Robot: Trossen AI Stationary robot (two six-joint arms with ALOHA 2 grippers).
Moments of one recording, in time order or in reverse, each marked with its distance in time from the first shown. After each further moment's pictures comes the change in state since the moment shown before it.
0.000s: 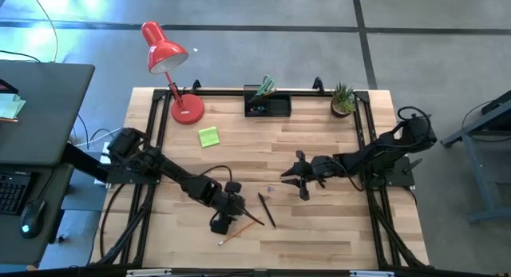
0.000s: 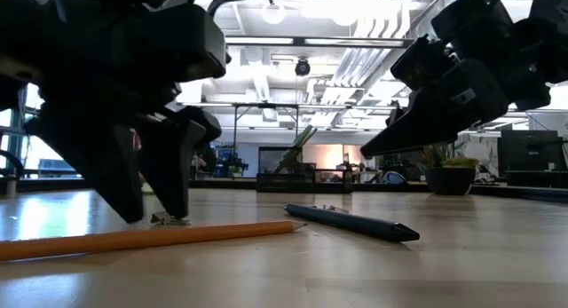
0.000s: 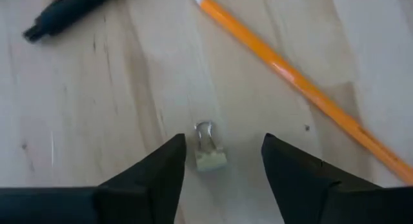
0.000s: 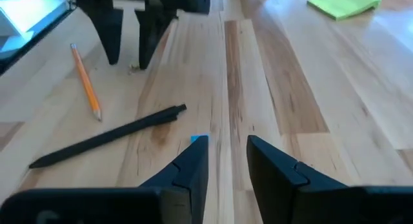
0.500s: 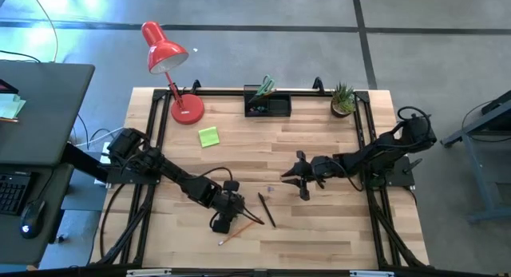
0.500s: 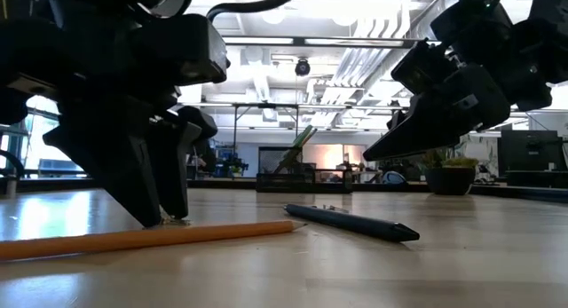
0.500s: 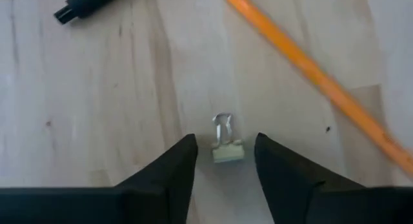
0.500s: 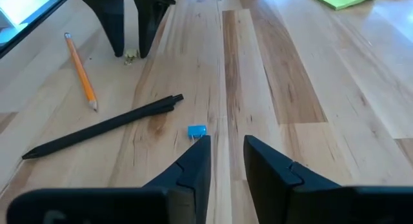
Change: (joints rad) left arm -0.001 0.016 0.004 -0.051 -0.085 -0.061; right arm 0.000 0.001 0.000 -0.027 0.006 0.000
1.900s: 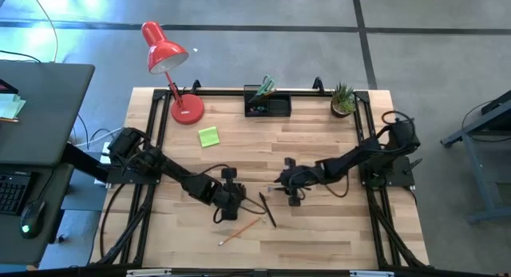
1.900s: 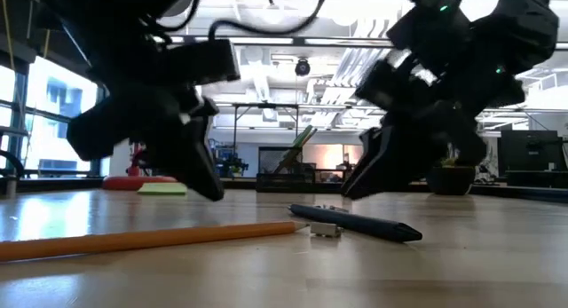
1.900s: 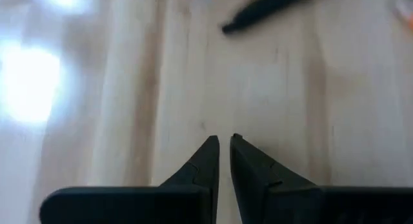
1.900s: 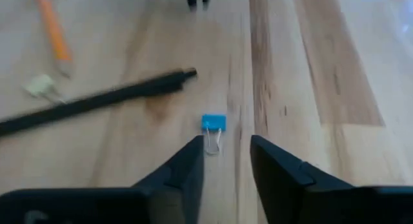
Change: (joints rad) left arm 0.001 -0.018 -0.016 0.025 -0.339 -0.036; right arm 0.041 0.182 0.242 -0.272 0.039 -0.069
